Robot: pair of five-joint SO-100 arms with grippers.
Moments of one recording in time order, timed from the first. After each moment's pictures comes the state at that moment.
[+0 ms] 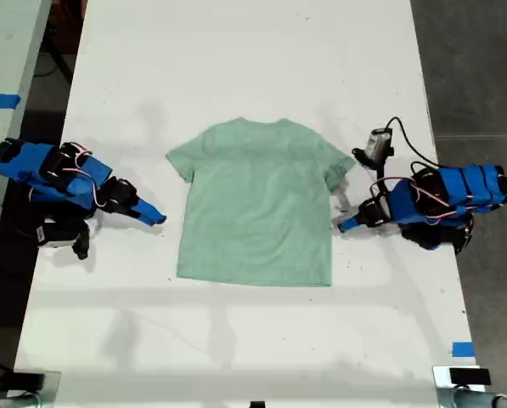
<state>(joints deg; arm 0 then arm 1) 10.6 205.0 183.2 63.1 -6.5 -5.3 199.9 173.9 79.8 -13.4</state>
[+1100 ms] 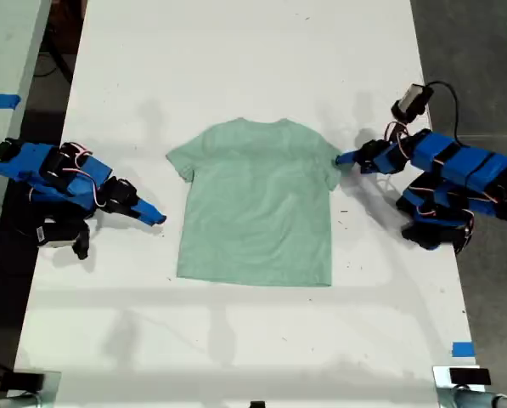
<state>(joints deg) 10.6 205.0 183.2 63.1 -6.5 53.0 145.4 159.8 50.6 -31.1</state>
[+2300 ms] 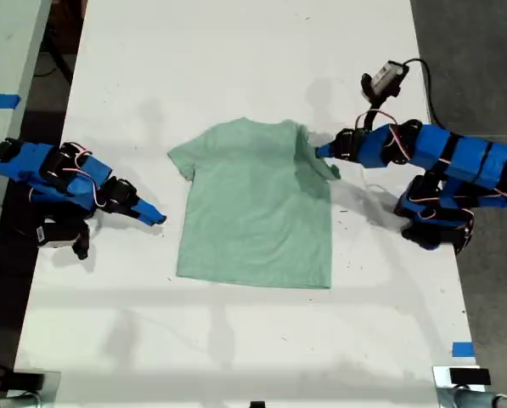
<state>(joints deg) 10.6 205.0 183.2 63.1 -6.5 29.7 144.1 137.7 47.5 -27.6</state>
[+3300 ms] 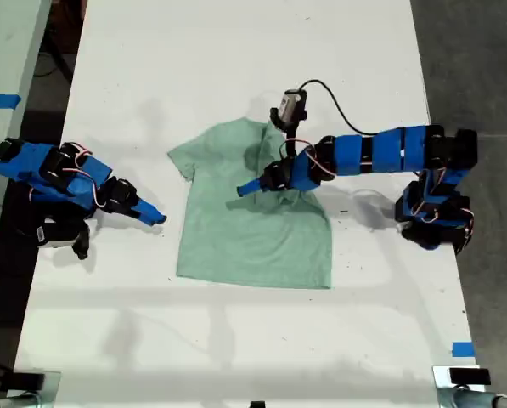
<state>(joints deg) 10.6 205.0 183.2 63.1 -6.5 11.8 92.6 96.1 45.4 -26.6</state>
